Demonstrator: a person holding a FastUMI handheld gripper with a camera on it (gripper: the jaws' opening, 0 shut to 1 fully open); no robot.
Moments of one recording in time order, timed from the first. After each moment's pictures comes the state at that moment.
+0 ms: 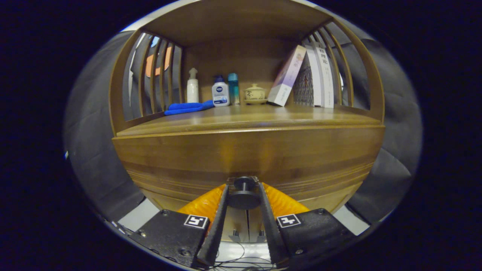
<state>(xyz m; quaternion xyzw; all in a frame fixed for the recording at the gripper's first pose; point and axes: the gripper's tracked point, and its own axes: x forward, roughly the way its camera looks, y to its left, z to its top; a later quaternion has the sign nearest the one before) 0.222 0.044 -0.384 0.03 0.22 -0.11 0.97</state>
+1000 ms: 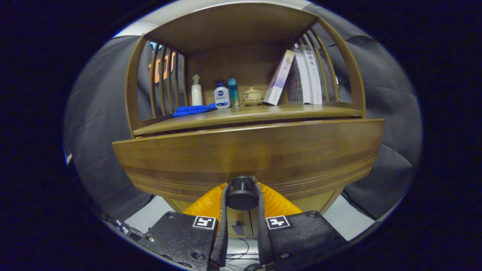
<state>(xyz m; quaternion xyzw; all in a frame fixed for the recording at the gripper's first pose) 0.161 0.052 -0.383 0.02 0.21 -0.09 0.97</state>
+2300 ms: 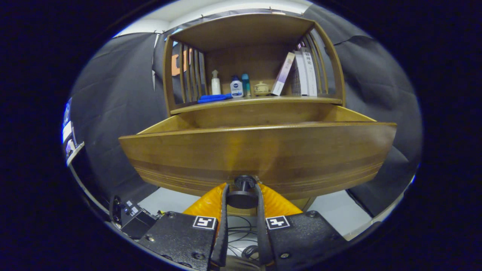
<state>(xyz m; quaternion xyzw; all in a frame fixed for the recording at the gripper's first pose) 0.032 0.081 -0.391 0.01 0.25 -0.05 0.97</state>
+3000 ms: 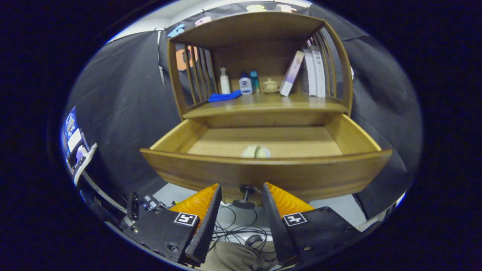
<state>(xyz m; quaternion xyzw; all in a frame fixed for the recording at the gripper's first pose) 0.022 0.095 -0.298 0.03 0.29 0.01 0.96</state>
